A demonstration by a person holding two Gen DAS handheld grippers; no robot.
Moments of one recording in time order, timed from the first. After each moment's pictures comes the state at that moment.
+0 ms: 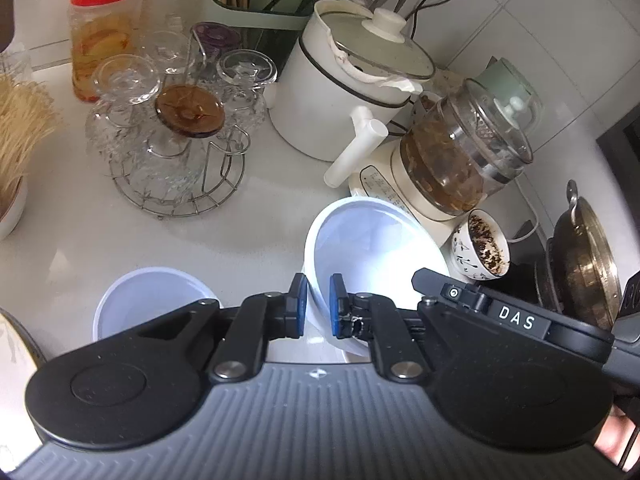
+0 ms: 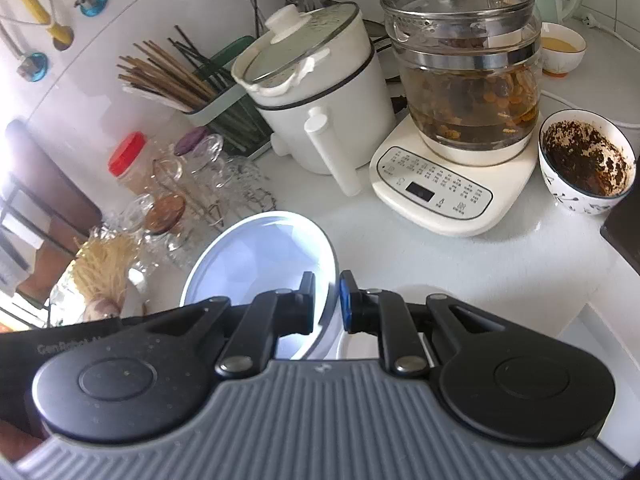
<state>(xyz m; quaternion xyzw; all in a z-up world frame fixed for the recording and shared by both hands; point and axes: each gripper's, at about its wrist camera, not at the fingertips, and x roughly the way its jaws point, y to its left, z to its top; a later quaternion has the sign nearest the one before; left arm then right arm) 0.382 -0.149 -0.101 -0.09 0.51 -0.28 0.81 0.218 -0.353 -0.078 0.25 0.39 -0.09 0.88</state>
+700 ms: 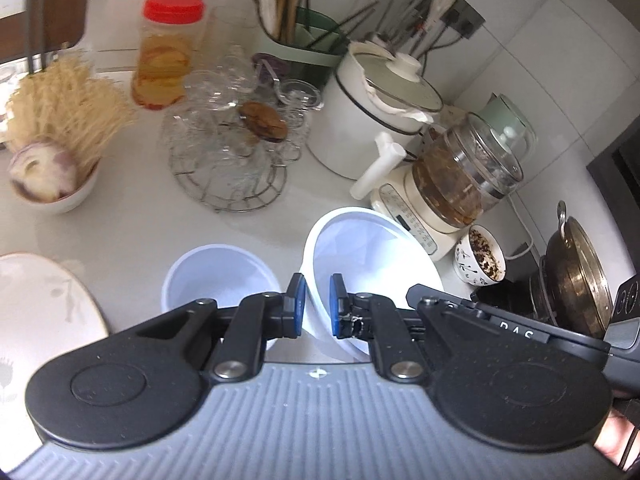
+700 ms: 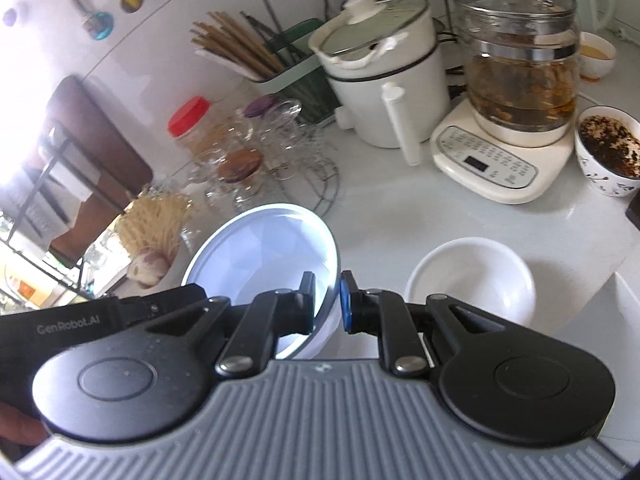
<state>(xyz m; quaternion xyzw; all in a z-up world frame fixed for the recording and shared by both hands) 0.336 -0.069 -0.082 -0.12 0.47 -0.26 0.84 0.194 -0.292 -0.068 0.23 0.39 -0.03 0.89</state>
